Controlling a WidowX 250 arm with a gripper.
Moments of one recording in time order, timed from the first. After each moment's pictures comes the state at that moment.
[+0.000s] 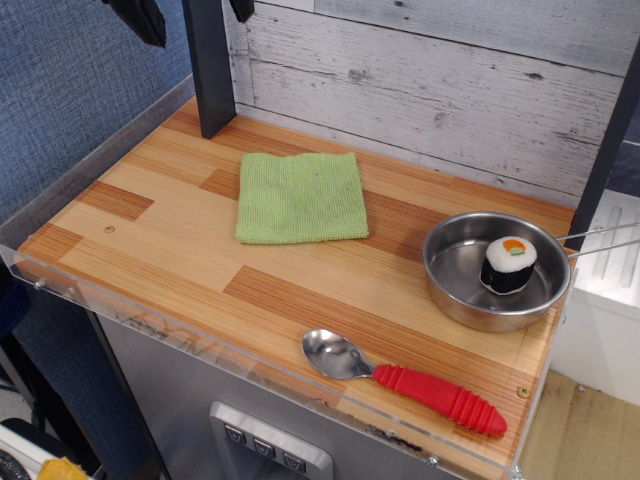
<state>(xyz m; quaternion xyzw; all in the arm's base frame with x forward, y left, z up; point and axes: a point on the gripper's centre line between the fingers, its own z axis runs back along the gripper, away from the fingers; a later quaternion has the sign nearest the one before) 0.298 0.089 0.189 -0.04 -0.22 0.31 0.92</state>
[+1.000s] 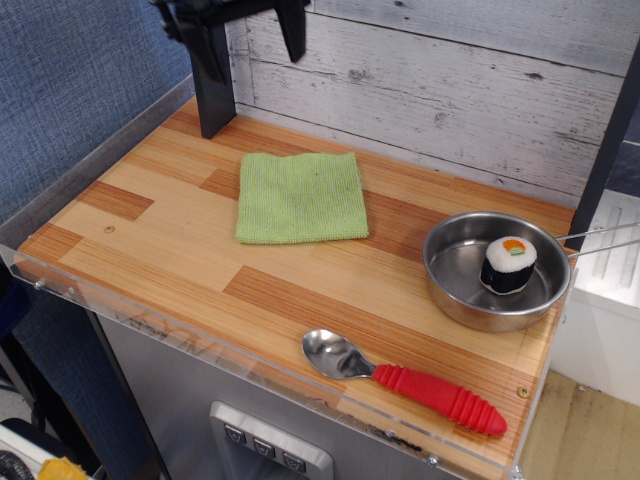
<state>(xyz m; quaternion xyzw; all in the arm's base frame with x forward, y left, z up) 0.346 0.071 0.131 -0.05 -0.13 0.31 0.94</state>
